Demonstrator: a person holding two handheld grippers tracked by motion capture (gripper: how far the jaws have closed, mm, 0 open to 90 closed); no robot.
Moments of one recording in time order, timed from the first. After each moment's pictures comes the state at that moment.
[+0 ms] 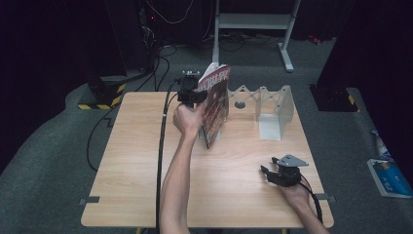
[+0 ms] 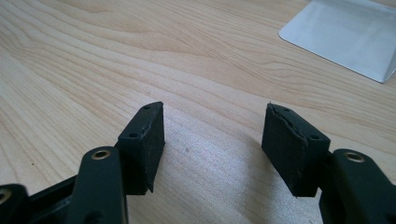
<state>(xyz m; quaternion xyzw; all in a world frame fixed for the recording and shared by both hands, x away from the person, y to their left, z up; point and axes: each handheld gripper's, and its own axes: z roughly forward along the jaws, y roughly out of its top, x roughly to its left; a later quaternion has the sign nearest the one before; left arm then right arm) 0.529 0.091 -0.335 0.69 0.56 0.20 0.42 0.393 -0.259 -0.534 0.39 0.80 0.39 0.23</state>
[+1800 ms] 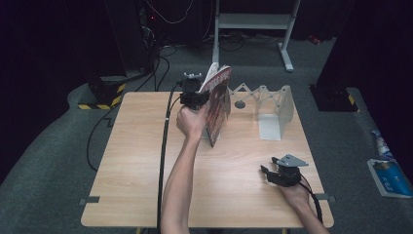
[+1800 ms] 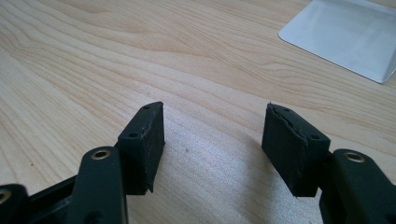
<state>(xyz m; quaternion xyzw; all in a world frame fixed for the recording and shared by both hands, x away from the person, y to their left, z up) 0.522 0.084 -0.334 0.67 0.56 0.21 0.43 0.394 -0.259 -0.534 0.39 0.80 0.39 0.23</state>
